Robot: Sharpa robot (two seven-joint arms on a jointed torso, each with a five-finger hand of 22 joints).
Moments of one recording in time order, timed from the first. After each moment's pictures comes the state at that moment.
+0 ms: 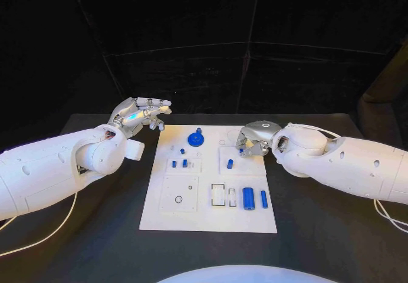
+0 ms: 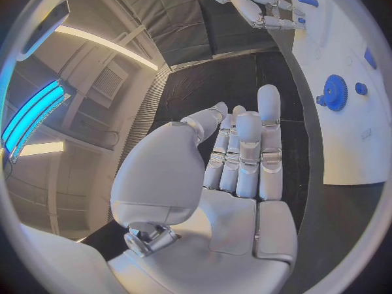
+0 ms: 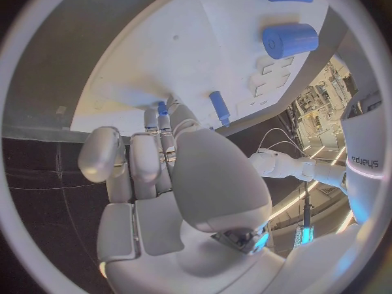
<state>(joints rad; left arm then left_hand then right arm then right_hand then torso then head) 1.24 -0.80 -0.09 1.34 -0.04 -0.15 0.43 1.28 -0.09 0.49 -0.06 0.06 1.03 0.16 0.15 0.07 1.11 0.09 0.34 0.10 1.25 0.00 1.08 0.60 0.17 1.22 0.11 0.64 0.70 1.17 -0.79 -0.03 1.44 -1.72 -0.17 -0.14 1.52 0.00 -0.04 0.03 0.19 1.05 0.15 0.07 0.07 1.08 0.09 0.20 0.18 1.47 0.00 1.24 1.09 0.09 1.36 0.10 1.30 1.06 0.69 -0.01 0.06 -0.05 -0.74</state>
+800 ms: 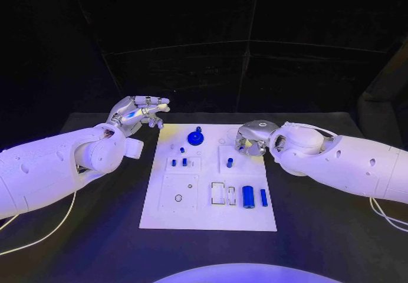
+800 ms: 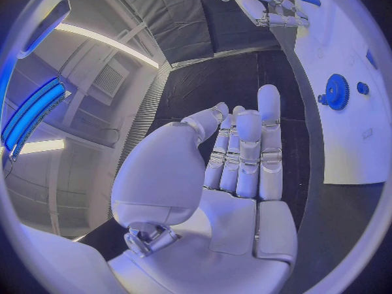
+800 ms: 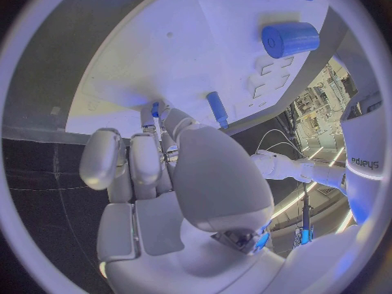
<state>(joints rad) 1.24 -0.80 -0.09 1.33 -0.02 -0.15 0.44 1.28 -0.09 0.49 -0.07 0.06 1.03 0.16 0.15 0.07 1.10 0.09 0.35 0.10 1.25 0.01 1.08 0.58 0.17 1.22 0.11 0.63 0.70 1.16 -0.78 -0.03 1.43 -1.73 -0.16 -0.13 1.47 -0.03 0.41 -0.05 0.05 1.15 0.14 0.07 0.07 1.20 0.09 0.13 0.07 1.47 -0.02 1.24 1.07 0.09 1.38 0.09 1.33 1.12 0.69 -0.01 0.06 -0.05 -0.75</state>
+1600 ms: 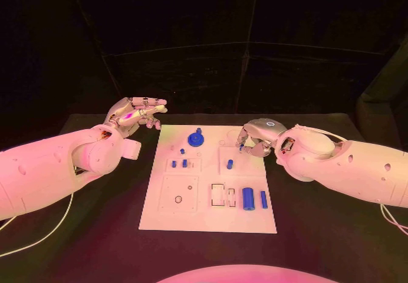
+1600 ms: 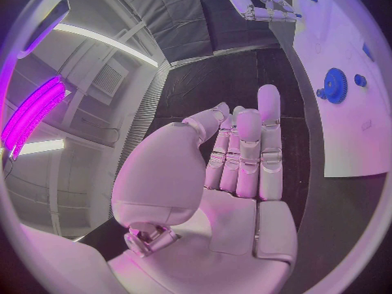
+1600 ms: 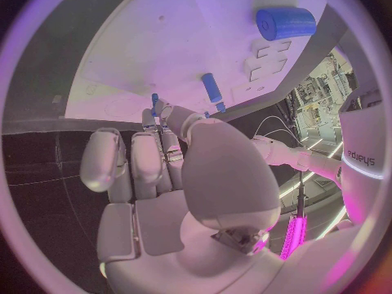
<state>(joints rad) 1.24 -0.81 -0.09 1.33 -0.02 -0.15 0.44 1.29 -0.08 0.48 -0.07 0.06 1.03 0.17 0.16 0.07 1.09 0.09 0.36 0.10 1.24 0.01 1.07 0.57 0.17 1.22 0.11 0.62 0.69 1.16 -0.85 -0.03 1.52 -1.68 -0.30 -0.14 1.41 -0.08 0.56 -0.12 0.06 1.15 0.14 0.07 0.07 1.21 0.09 0.12 0.07 1.47 -0.02 1.25 1.07 0.09 1.38 0.09 1.34 1.13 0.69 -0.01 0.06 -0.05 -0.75</state>
